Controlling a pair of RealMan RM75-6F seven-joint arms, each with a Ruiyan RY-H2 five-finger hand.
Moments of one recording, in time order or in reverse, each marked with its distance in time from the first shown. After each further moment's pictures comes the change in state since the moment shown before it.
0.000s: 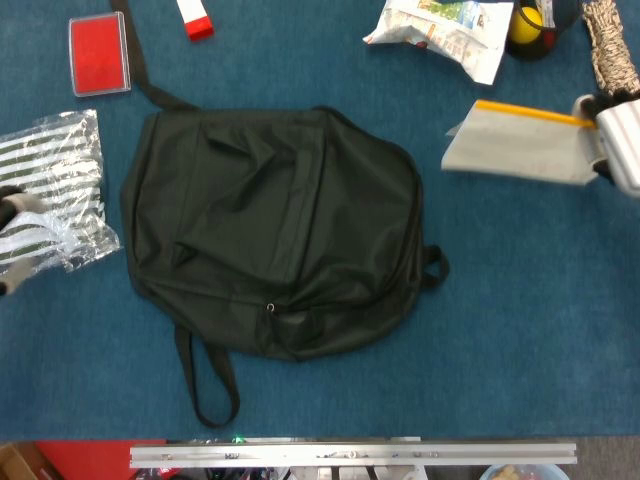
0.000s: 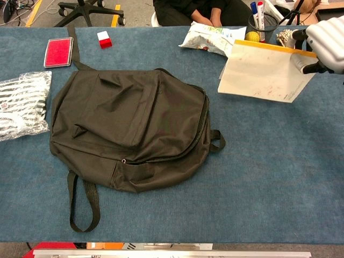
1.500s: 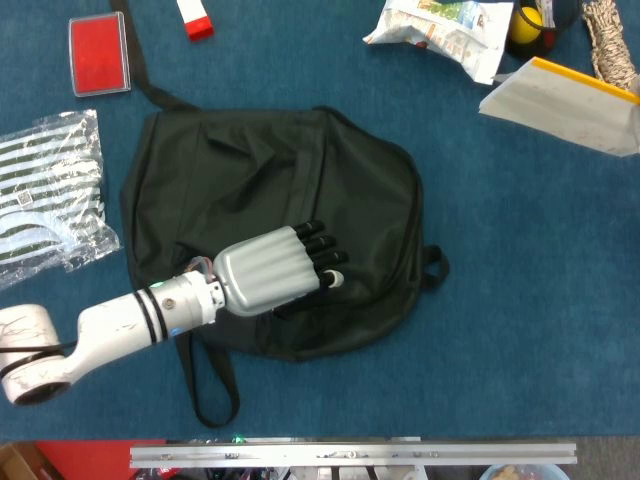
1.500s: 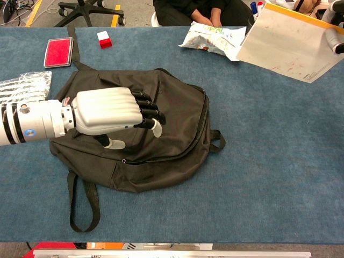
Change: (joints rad) left arm -0.609 -0.376 -0.017 0.003 0.184 -0.574 0.215; right arm -0.049 0.083 0.039 -0.087 0.051 0.076 0.024
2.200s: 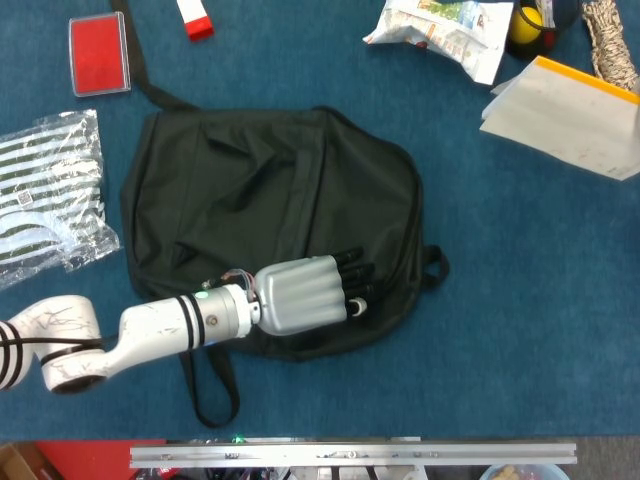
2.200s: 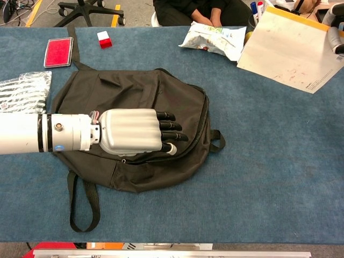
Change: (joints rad) left arm -0.104 -0.102 0.027 0.035 -0.003 -0.094 0.266; right arm 0.000 -0.011 0.002 0.023 0.021 -0.009 -0.001
